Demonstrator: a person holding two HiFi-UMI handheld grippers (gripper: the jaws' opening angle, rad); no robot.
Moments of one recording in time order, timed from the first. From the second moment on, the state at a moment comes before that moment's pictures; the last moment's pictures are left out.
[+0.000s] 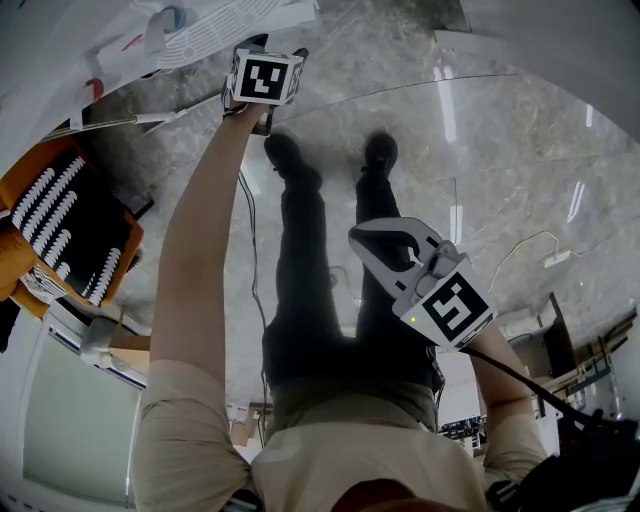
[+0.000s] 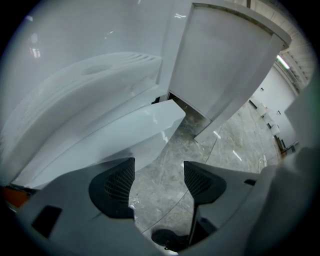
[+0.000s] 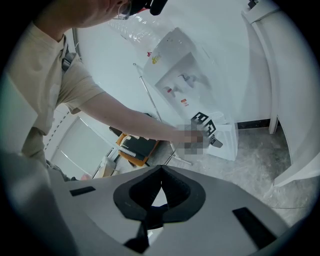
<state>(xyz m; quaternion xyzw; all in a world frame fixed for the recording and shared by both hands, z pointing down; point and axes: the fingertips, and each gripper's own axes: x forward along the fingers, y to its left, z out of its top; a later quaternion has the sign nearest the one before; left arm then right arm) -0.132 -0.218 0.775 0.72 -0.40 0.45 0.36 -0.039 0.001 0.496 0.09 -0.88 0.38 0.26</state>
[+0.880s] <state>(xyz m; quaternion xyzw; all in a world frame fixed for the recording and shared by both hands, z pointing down) -0.153 -0.237 0.778 0.71 -0.43 0.43 0.36 -0.041 0.005 0.500 0.09 -0.88 0.38 0.28</state>
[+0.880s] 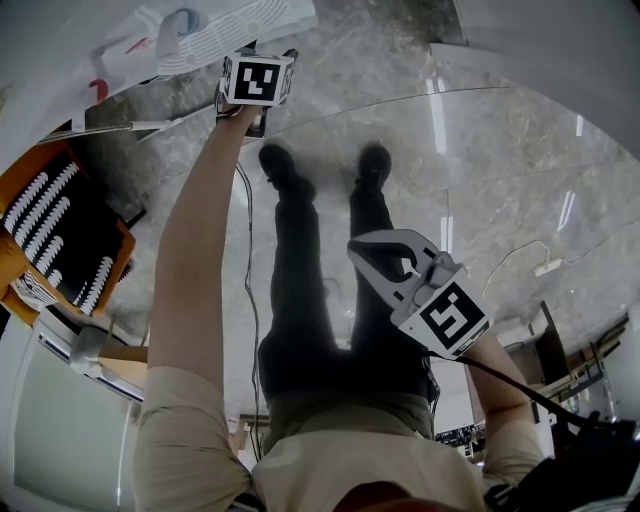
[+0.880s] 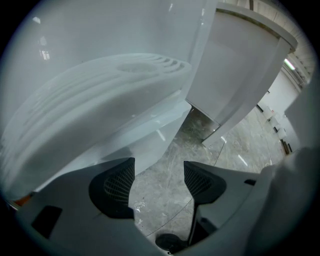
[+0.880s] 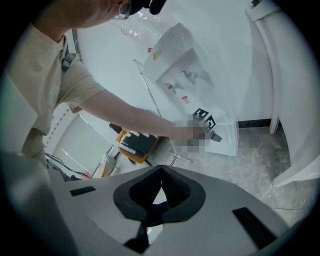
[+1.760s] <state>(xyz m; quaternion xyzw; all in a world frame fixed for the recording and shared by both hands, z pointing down) -0.188 -0.209 0.763 0.70 -0.44 0.43 0.37 -0.046 -0.001 0.500 0.11 -0.86 0.41 0.27</state>
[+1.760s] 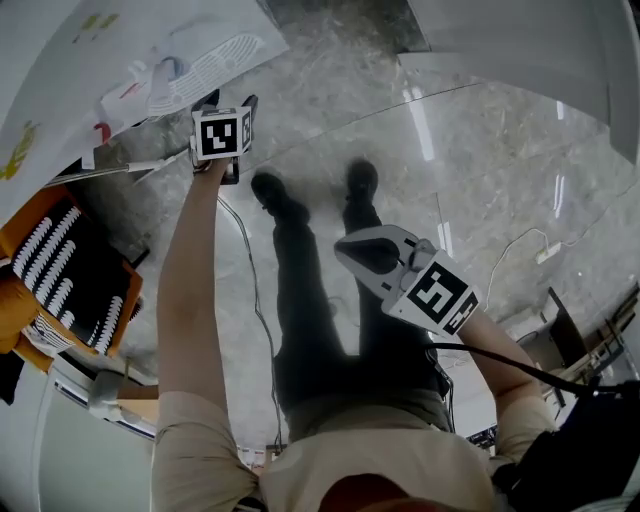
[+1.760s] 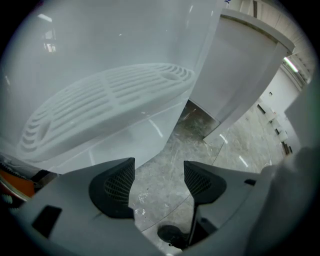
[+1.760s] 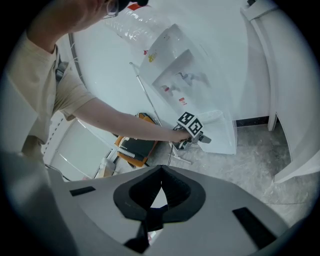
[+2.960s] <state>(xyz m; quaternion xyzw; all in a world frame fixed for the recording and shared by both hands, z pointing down) -0.176 -0.084 0.487 0.72 -0.41 0.39 0.40 -0.060 -0.033 0.367 0.11 -0.73 0.66 0.14</state>
